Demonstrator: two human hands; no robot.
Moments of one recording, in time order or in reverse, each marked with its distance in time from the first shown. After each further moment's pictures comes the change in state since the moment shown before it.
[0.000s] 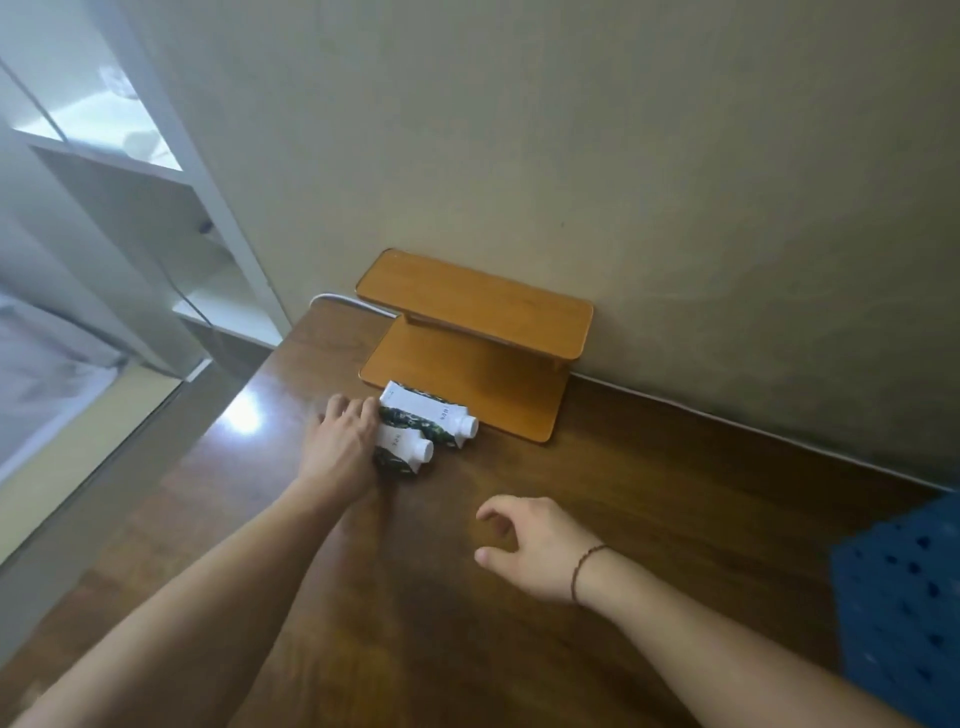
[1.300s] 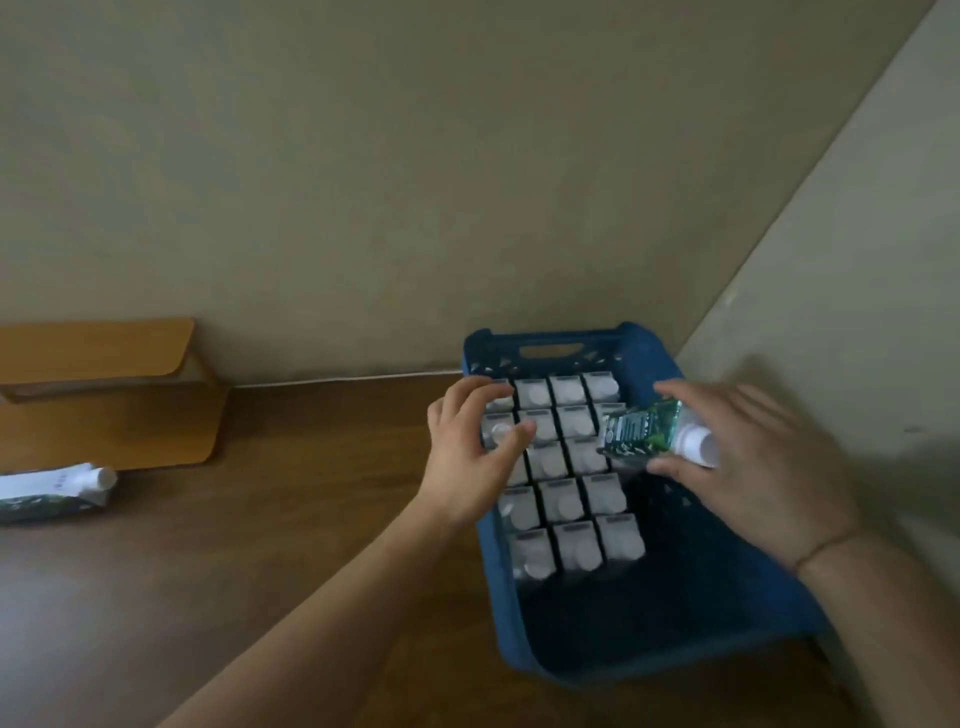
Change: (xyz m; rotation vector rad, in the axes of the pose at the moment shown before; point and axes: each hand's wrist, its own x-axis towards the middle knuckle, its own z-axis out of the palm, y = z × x) left_hand -0.165 0.457 -0.127 -1.197 -0.109 0.605; right_hand -0.410 0.248 -0.115 -0.462 1.045 0.307
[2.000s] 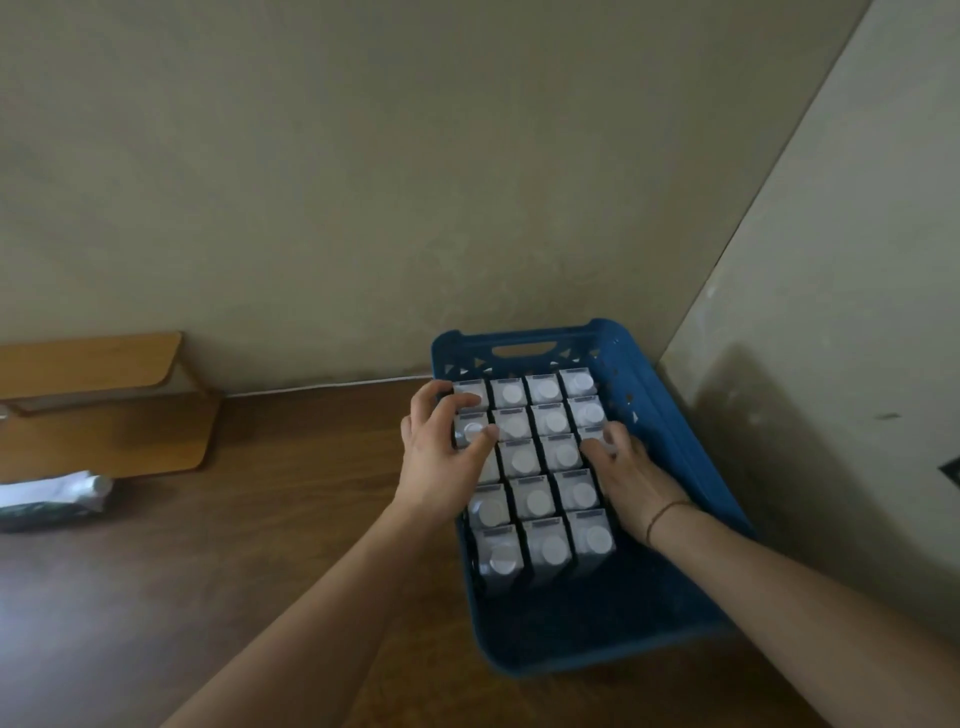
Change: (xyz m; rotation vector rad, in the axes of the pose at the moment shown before) left_hand -0.001 0.002 0.020 0.081 0.076 -0.096; right_hand -0.005 0.042 0.131 -0.084 -0.589 0.059
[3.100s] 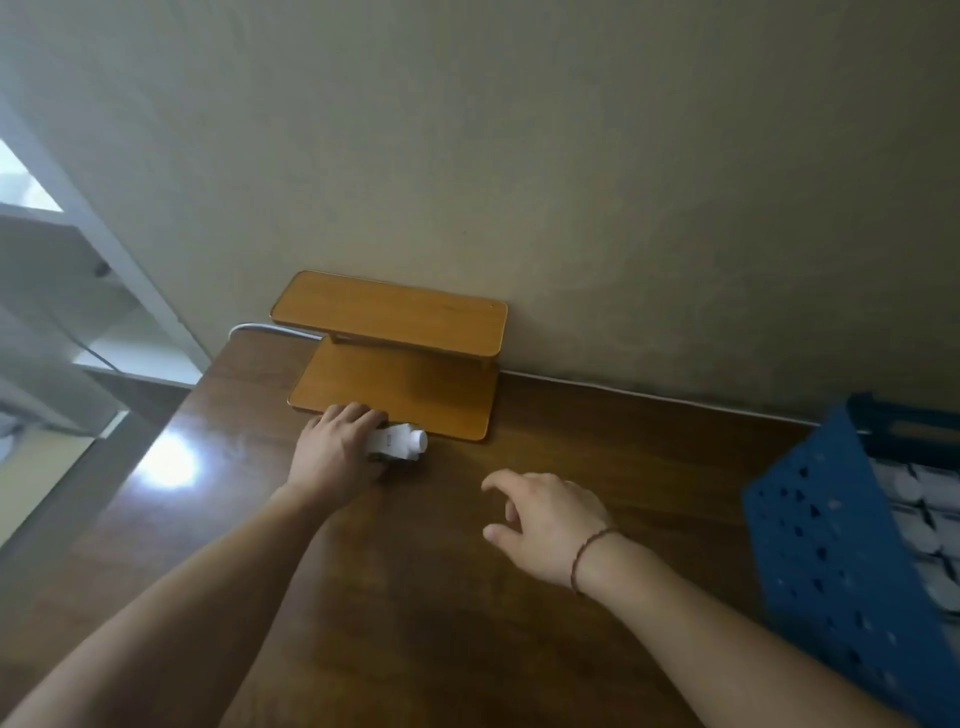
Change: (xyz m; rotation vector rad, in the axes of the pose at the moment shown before) left_hand -0.019 -0.302 -0.368 0.937 0.079 -0.083; right_hand 0.080 -0.430 -0.028 0.263 -0.218 -0.384
